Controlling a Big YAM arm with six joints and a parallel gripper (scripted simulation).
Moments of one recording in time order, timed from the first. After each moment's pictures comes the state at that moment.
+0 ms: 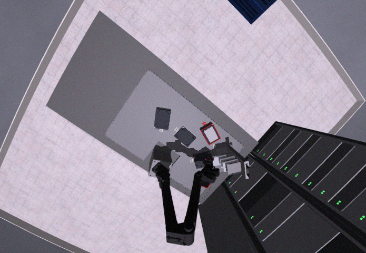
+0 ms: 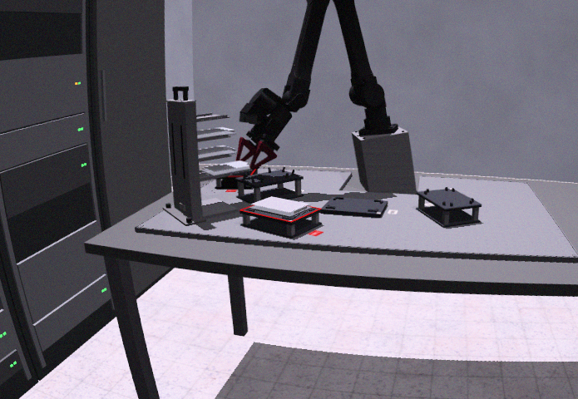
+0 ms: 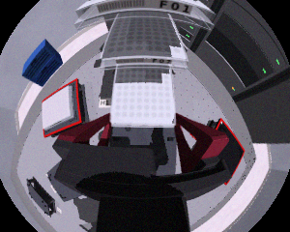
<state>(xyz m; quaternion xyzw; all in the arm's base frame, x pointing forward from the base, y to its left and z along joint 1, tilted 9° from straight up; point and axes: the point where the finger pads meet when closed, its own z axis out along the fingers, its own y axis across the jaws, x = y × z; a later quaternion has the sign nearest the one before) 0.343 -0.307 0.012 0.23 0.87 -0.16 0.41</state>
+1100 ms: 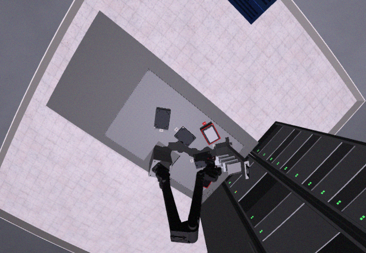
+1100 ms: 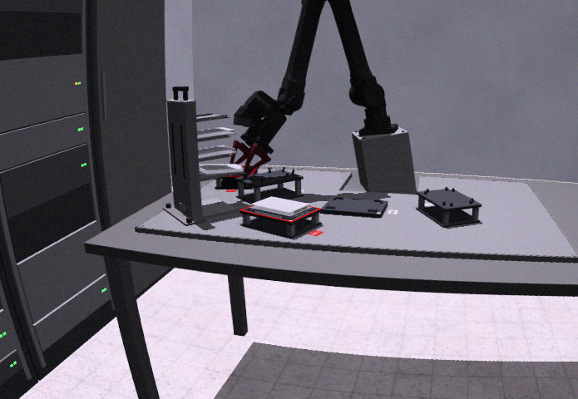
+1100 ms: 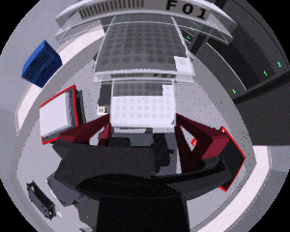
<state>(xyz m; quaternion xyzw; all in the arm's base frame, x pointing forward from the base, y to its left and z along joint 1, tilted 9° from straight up) 0.361 -0.319 0.009 0.23 0.87 -0.16 0.42</state>
